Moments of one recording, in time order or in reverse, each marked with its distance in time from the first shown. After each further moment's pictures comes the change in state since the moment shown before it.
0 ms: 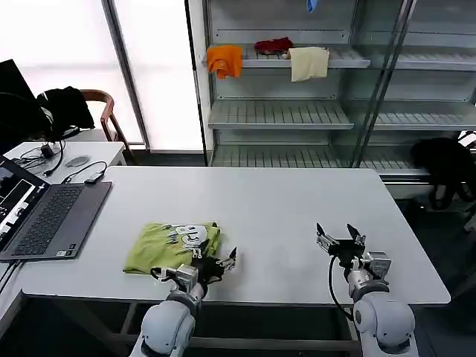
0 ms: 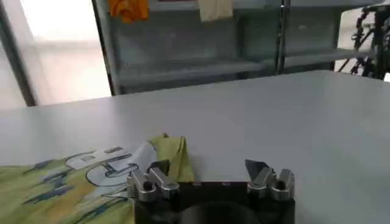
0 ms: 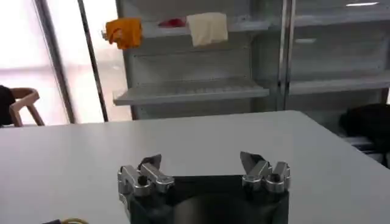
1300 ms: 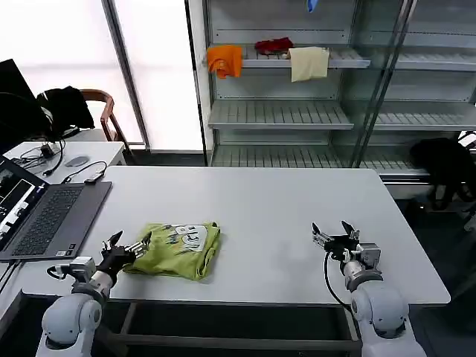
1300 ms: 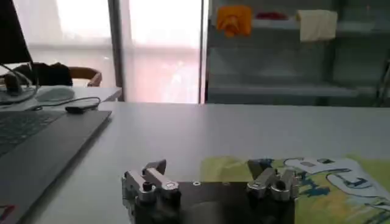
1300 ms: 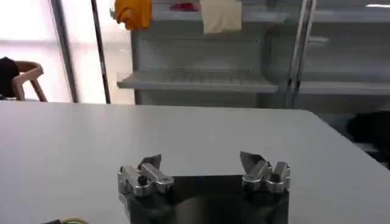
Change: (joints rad) left arm 0.018 0.185 -0.454 0.088 -0.265 -0.068 0.124; right arm 0.068 -0.100 -0.067 -0.082 -0.003 -0.021 0.010
